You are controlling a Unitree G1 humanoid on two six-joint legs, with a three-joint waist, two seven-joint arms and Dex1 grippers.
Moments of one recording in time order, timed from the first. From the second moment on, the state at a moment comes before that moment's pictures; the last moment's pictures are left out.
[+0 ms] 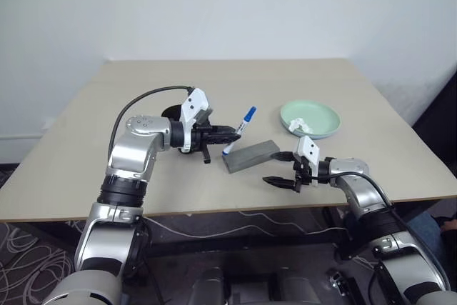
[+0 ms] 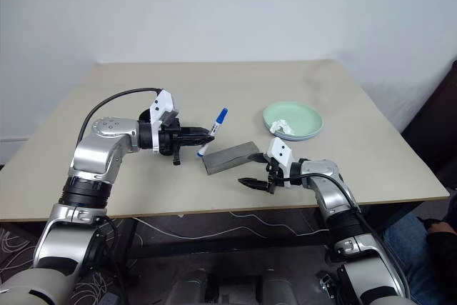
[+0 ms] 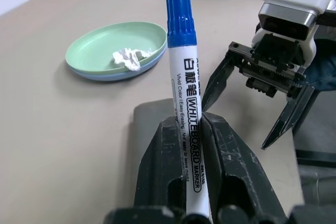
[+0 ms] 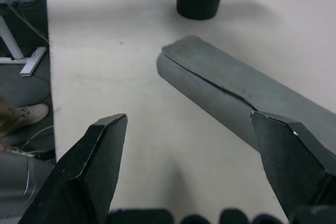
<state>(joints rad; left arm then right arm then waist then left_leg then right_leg) -0.71 0.47 -0.06 0.21 -0.20 0.52 -1.21 -0.50 -0.38 0.18 0.37 0.15 0.11 1.11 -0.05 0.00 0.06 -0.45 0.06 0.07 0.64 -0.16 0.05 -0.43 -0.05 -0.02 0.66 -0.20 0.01</state>
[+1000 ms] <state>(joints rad) -0.66 0.38 0.19 0.28 -0.21 0.13 -0.56 -0.49 -0.37 0.19 0.35 0.15 0.12 1.11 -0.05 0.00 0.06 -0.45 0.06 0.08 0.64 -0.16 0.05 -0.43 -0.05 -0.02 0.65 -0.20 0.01</state>
